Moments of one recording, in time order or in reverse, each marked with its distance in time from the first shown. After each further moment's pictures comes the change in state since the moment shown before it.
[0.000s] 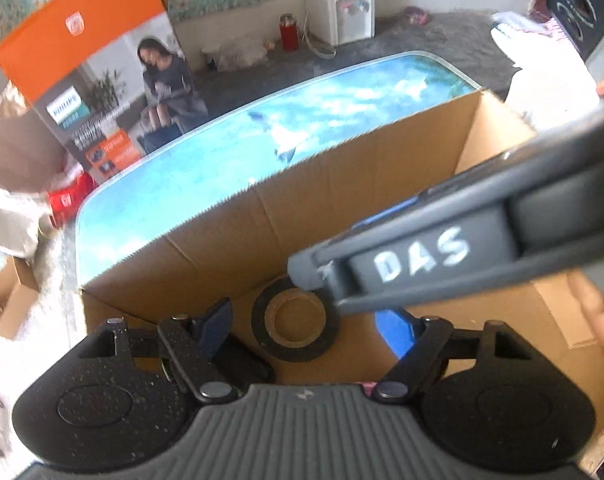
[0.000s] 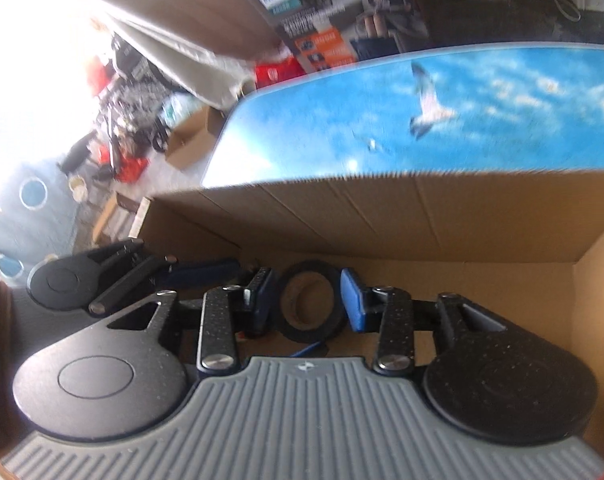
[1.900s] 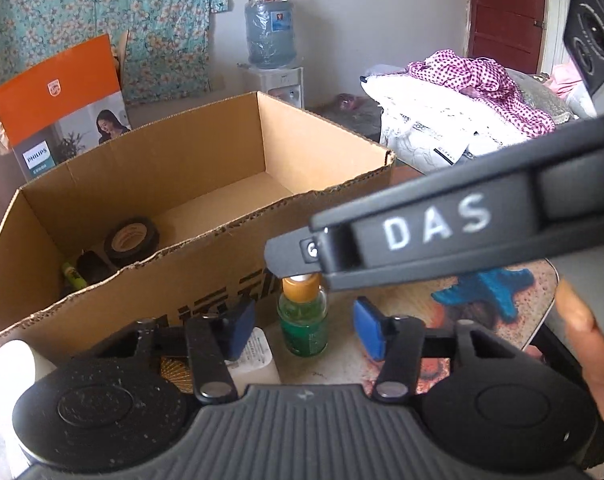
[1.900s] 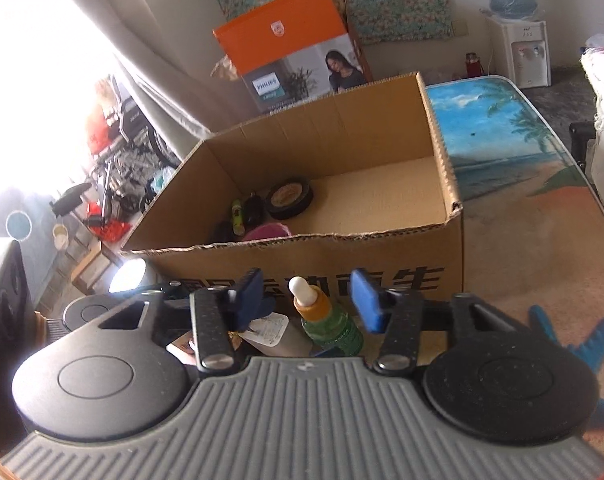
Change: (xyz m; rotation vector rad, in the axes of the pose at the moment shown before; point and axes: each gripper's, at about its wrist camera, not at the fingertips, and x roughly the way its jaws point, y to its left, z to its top) left arm -0.059 -0.149 -0.159 0.016 -0.332 -0.125; right arm -0.142 0.006 -0.234 -0.068 -0.326 -0.118
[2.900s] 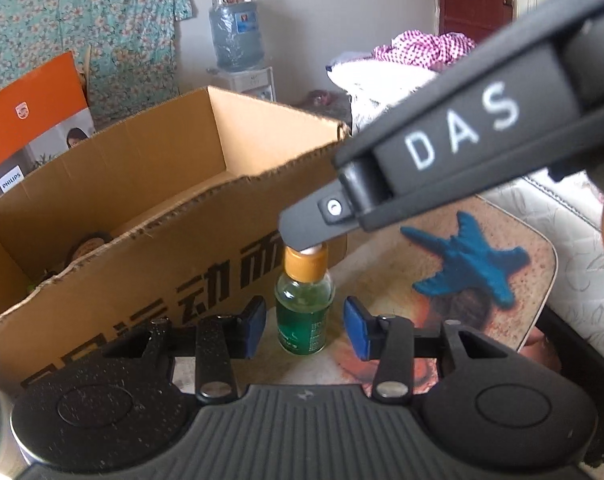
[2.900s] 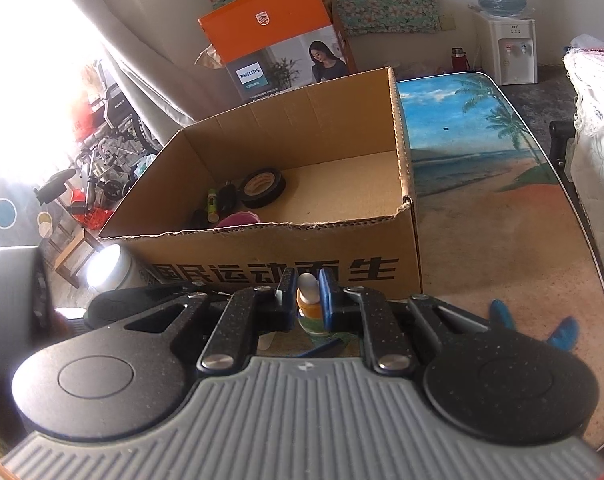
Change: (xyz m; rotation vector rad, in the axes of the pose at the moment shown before) left arm 0.030 -0.028 -0.007 0.105 -0.003 -0.027; right arm -0.015 -0.020 -0.001 -0.015 0.023 -0.052
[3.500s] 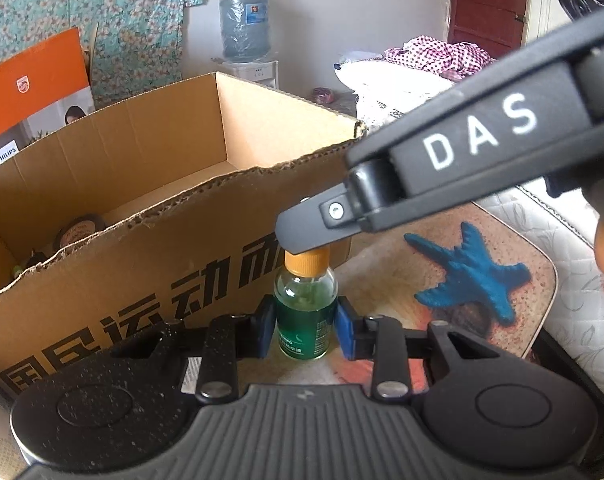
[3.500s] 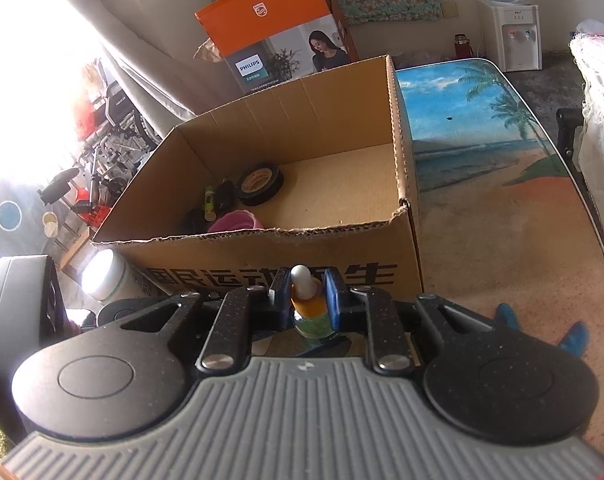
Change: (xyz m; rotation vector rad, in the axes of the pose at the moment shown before) left arm 0.006 0.013 0.001 -0.080 0.006 -0.034; right arm 0.014 -0.011 0.008 0.027 0.031 0.026
